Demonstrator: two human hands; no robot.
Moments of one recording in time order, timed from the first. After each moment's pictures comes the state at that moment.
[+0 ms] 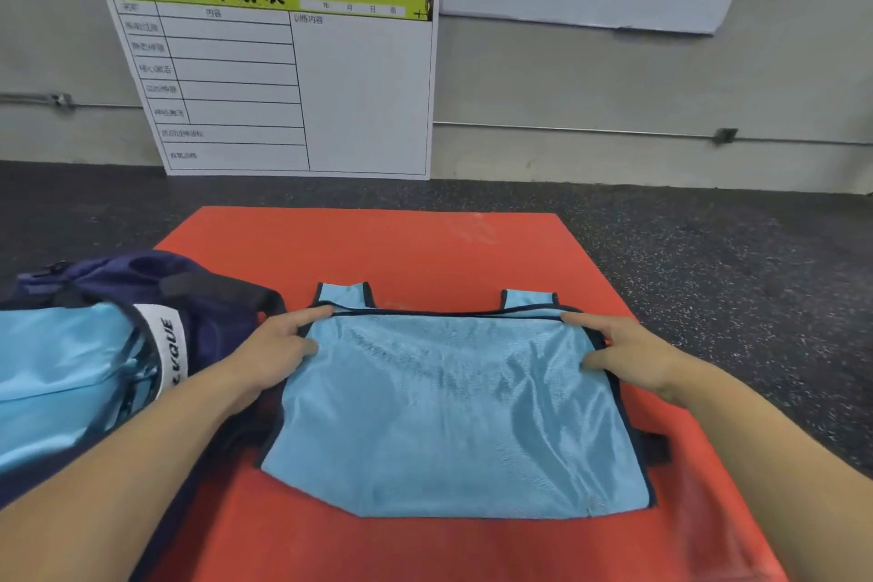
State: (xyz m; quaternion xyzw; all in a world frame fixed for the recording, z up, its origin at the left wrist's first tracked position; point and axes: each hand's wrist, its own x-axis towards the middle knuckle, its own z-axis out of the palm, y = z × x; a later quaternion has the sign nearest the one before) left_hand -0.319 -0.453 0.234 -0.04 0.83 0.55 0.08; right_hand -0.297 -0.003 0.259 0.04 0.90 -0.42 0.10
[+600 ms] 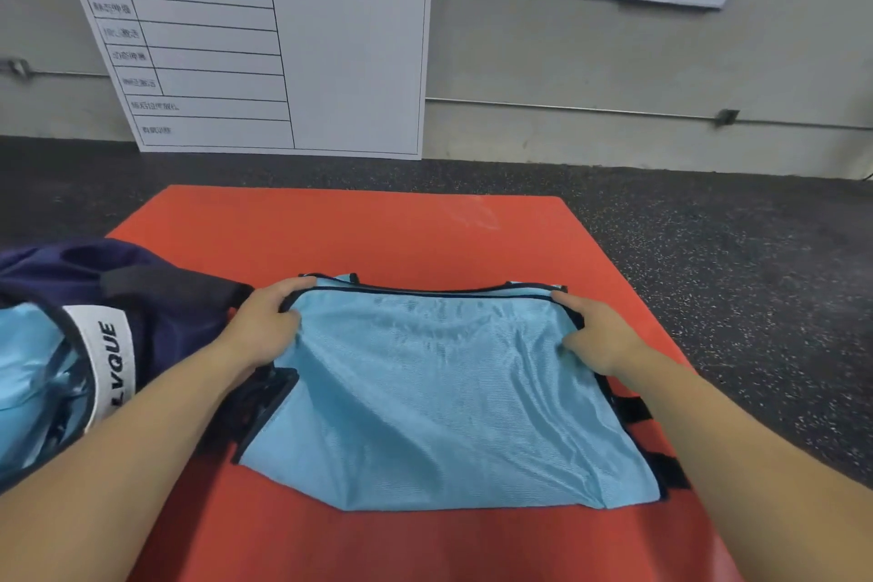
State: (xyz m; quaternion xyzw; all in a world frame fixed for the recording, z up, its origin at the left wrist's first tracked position) left_hand -0.391 -0.454 0.199 -0.03 0.89 0.46 -0.03; right_hand -0.361 -0.036 0.224 0.10 0.93 -0.36 0.05
